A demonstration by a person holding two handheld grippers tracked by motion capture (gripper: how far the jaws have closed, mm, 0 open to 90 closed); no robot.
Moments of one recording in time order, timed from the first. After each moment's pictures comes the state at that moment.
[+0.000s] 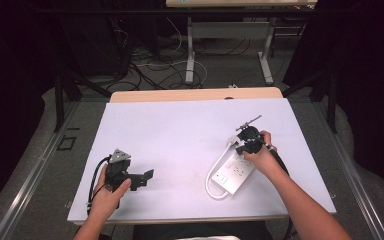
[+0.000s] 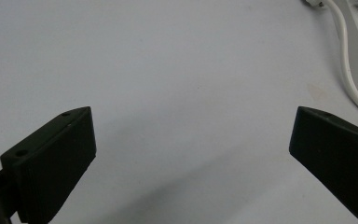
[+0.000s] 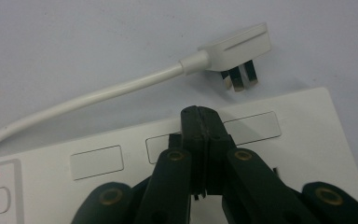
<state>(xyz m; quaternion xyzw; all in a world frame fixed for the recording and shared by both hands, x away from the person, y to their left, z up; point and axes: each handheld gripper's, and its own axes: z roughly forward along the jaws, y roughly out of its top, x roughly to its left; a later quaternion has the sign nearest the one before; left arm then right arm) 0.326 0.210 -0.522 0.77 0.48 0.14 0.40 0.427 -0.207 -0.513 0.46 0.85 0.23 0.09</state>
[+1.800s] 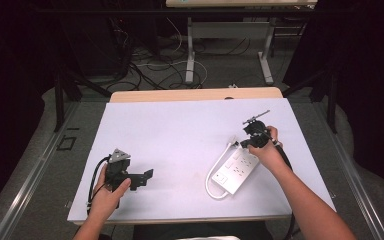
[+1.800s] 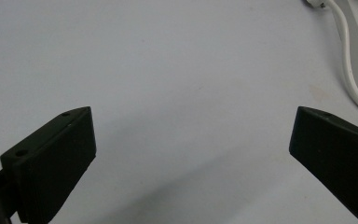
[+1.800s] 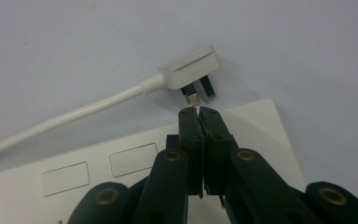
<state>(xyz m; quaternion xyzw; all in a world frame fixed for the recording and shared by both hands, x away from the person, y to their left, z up) 0.327 0.212 -0.522 0.77 0.48 0.14 0.40 0.440 -0.225 -0.505 0.48 0.83 0.26 0.11</state>
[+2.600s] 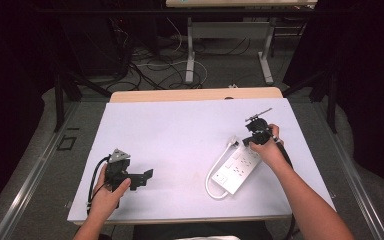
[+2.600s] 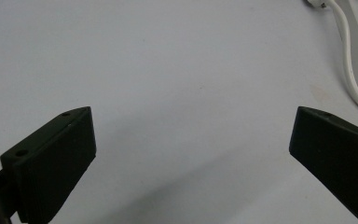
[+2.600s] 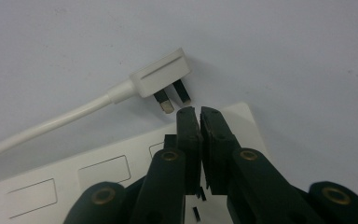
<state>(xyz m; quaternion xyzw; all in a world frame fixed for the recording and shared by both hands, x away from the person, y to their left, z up) 0.327 0.212 -0.522 0.77 0.48 0.14 0.39 0.453 -0.233 -0.510 0.51 0.82 0.26 0.11</state>
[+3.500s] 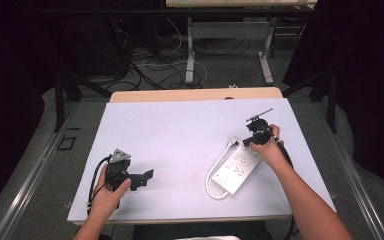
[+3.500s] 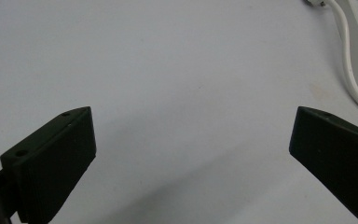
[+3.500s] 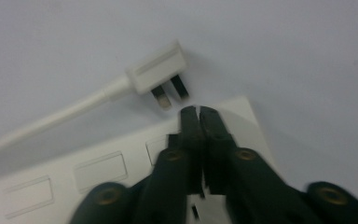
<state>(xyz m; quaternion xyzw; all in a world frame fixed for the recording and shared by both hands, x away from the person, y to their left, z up) 0.326 0.211 -0.522 0.77 0.48 0.14 0.40 0.454 -0.236 -0.514 0.52 0.81 0.25 0.10</state>
